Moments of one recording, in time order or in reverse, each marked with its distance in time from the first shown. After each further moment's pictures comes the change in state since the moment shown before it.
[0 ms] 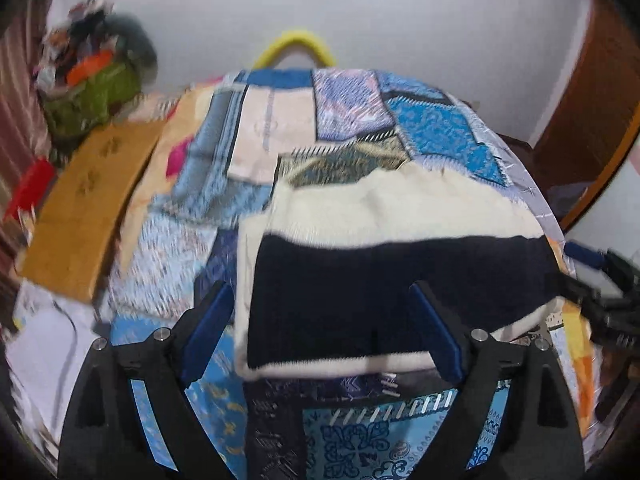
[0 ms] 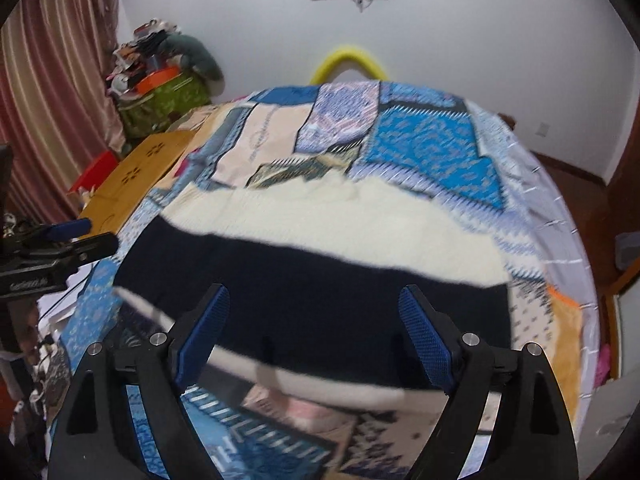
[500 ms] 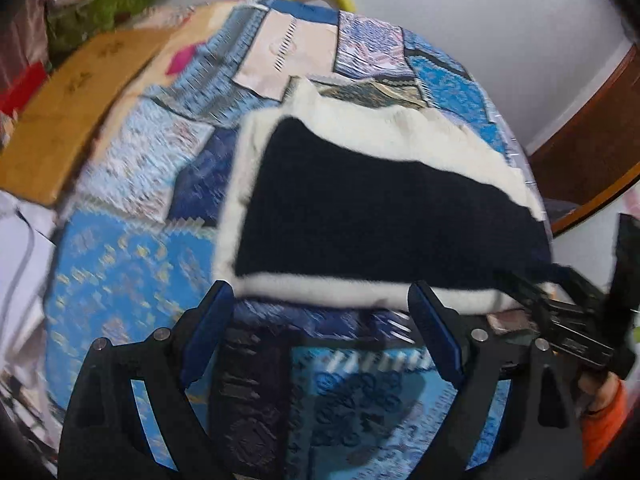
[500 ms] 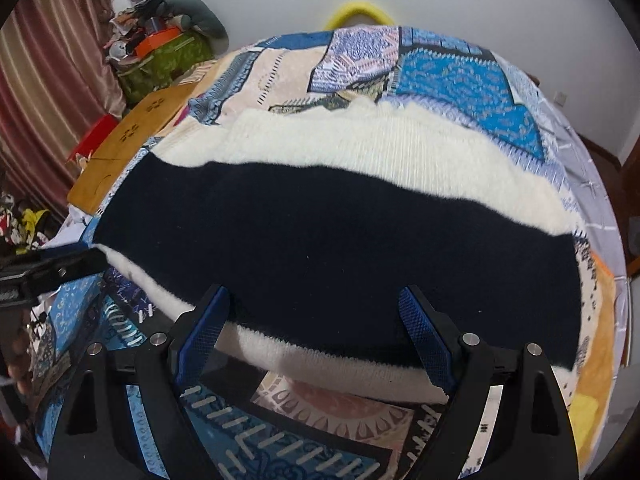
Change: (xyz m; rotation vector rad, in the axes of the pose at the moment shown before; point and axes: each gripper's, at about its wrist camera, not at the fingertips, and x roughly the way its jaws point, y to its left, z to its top) left arm 0.030 0.025 -0.049 -0.182 0.168 -0.126; right arm 0.054 0.013 -0.026 0.009 0.142 0.025
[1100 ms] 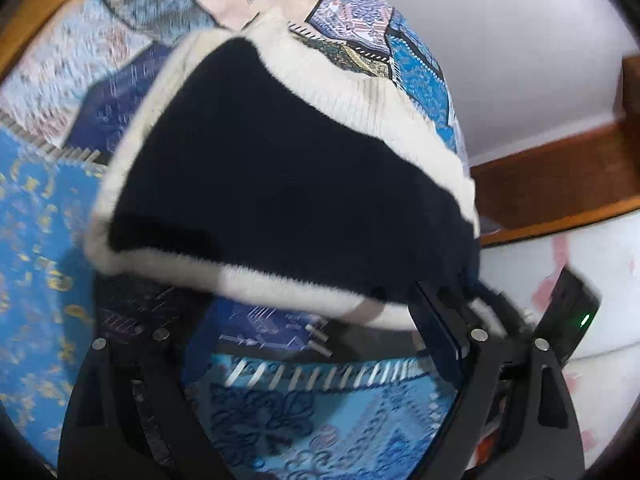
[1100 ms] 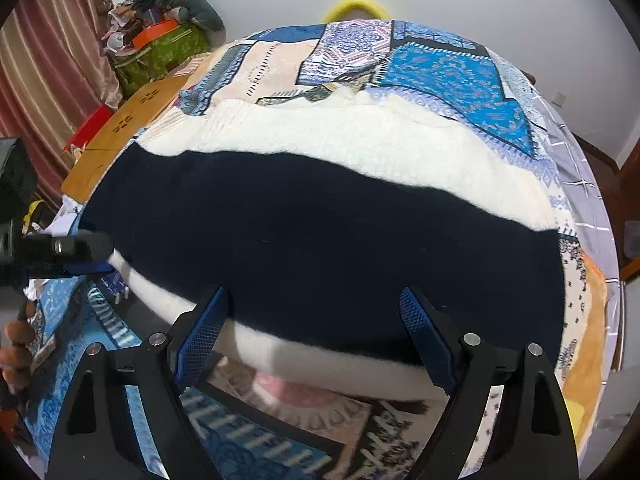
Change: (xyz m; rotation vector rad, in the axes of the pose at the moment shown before) left arm 0.044 0.005 0.010 -0.241 0.161 -0.329; right arm -0.006 -0.019 -0.004 -0.023 0.021 -0.025
